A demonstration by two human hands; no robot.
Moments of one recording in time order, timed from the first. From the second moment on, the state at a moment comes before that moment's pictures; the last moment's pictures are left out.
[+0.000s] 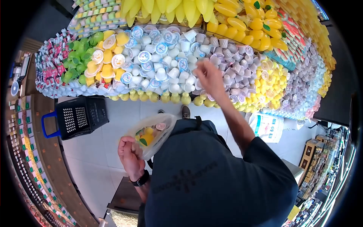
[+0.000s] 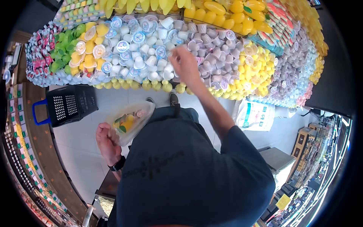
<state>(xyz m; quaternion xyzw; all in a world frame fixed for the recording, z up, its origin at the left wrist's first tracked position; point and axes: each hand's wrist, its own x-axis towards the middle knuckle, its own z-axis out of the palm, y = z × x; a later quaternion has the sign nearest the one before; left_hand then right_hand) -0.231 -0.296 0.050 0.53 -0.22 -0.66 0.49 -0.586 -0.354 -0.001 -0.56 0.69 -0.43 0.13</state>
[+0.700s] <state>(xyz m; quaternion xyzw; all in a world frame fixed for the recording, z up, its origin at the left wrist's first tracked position) -0.219 -0.280 0.047 0.53 -0.25 -0.62 0.52 -0.590 -0.423 0.024 -0.46 0.67 -0.58 0.02</state>
